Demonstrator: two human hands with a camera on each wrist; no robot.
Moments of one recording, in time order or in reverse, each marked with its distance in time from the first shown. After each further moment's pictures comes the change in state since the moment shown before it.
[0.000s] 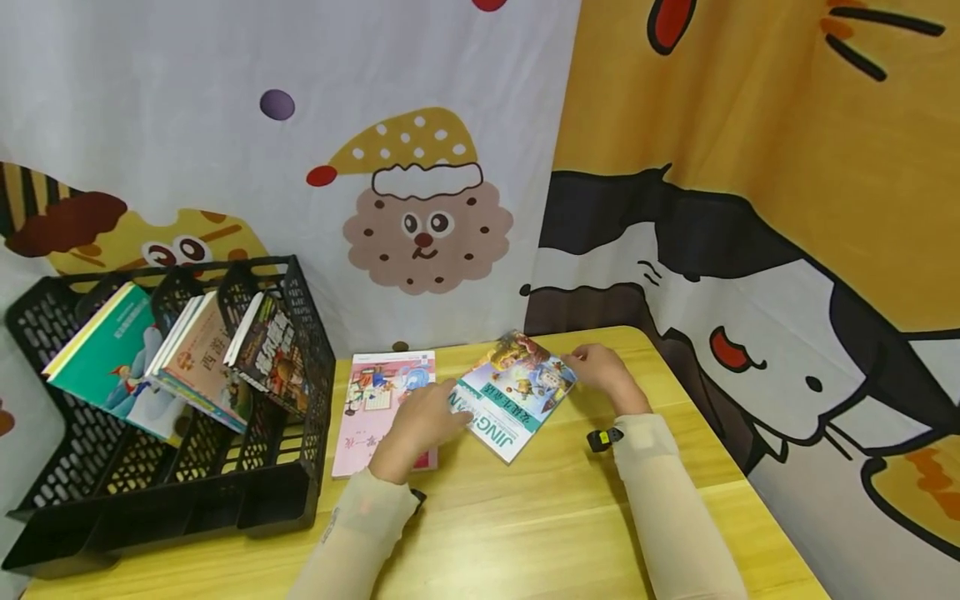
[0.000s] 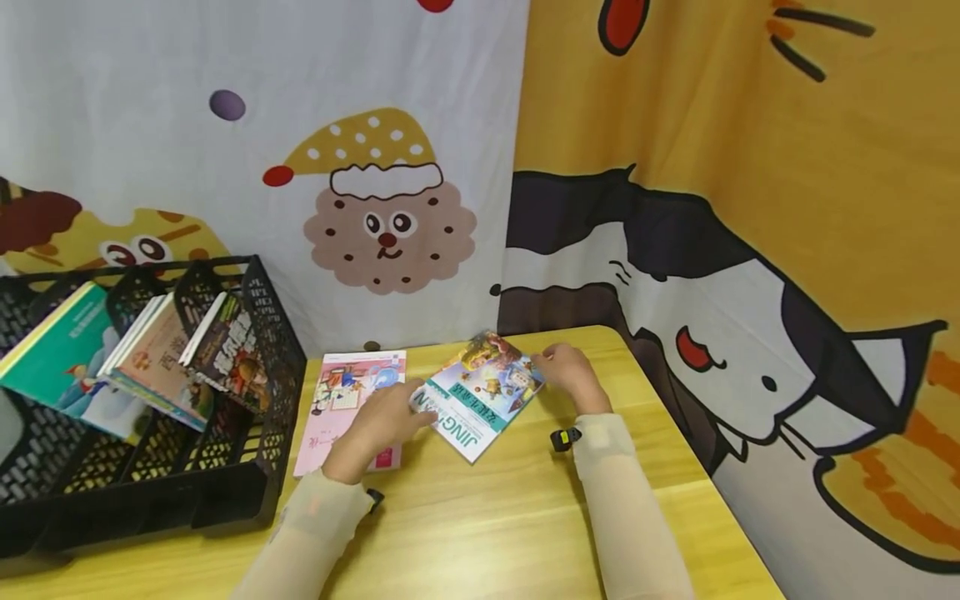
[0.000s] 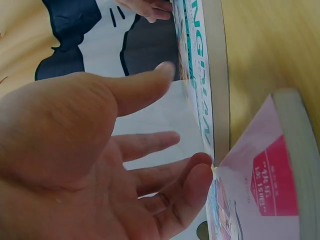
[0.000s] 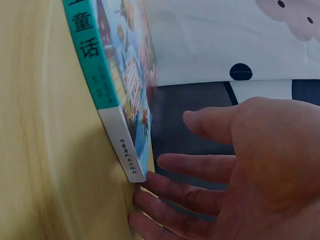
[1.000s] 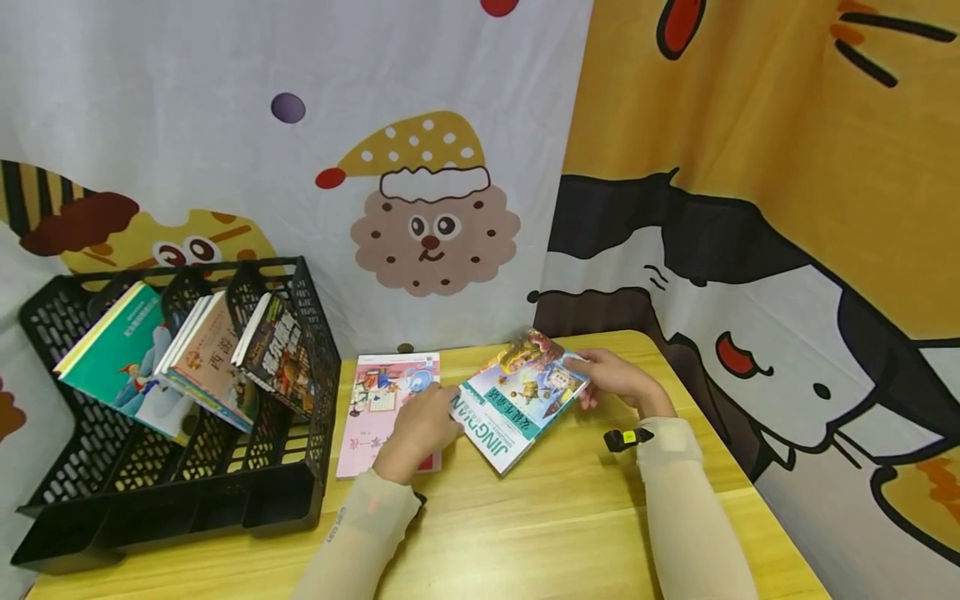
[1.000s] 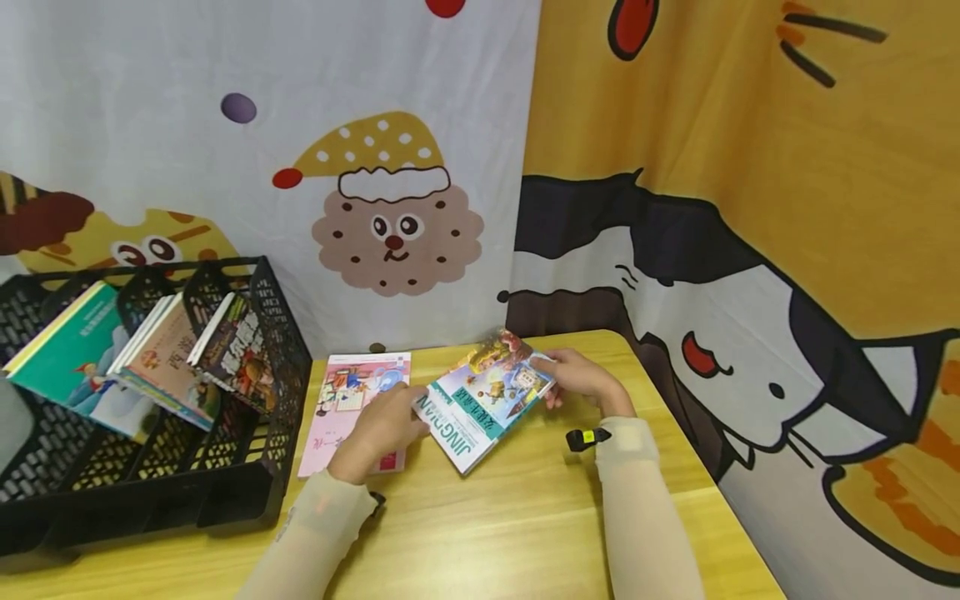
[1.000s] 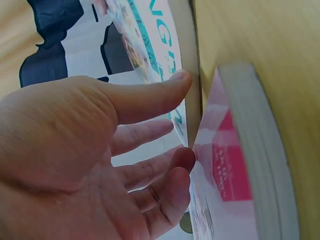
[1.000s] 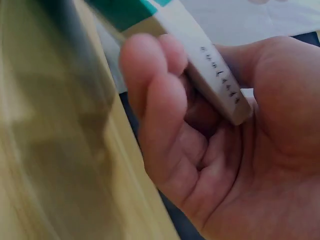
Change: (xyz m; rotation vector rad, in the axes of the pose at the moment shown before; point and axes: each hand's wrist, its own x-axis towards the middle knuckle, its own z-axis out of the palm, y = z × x) left_hand 0.004 -0.014 0.006 0.118 0.011 0.029; right_hand 0.001 0.015 -0.017 0.478 -0.355 -0.180
